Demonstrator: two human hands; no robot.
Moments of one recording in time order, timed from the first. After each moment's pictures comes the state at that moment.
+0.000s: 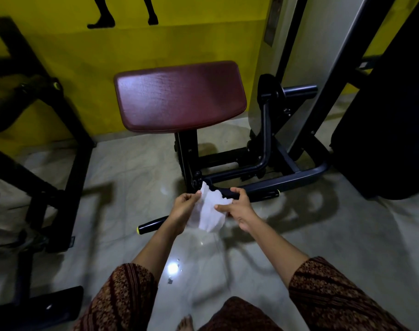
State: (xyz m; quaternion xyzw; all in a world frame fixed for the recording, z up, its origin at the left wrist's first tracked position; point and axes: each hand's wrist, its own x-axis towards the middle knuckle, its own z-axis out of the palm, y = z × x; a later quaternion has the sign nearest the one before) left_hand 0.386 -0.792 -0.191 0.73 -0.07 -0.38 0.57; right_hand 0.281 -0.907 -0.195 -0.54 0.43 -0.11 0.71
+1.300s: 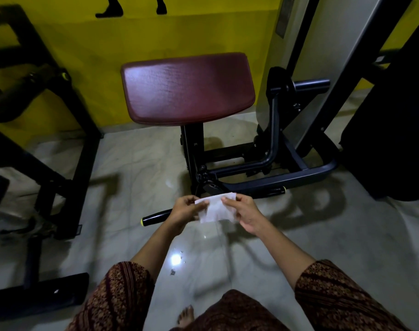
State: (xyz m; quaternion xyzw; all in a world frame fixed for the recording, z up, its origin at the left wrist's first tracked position) left_hand 0.386 -0.776 -0.208 0.71 -0.13 -0.39 0.56; right_hand 0.271 -0.908 -0.211 -0.50 0.34 -0.10 0.79
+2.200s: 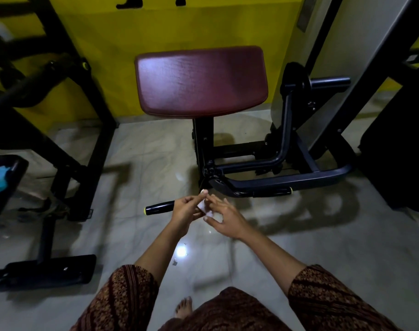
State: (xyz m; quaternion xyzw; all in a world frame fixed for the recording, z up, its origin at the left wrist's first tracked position) left_hand 0.358 -0.776 -0.208 0.66 0.02 -0.36 0.66; right_hand 0.269 -0.889 -0.236 -0.92 0.08 0.00 0.39
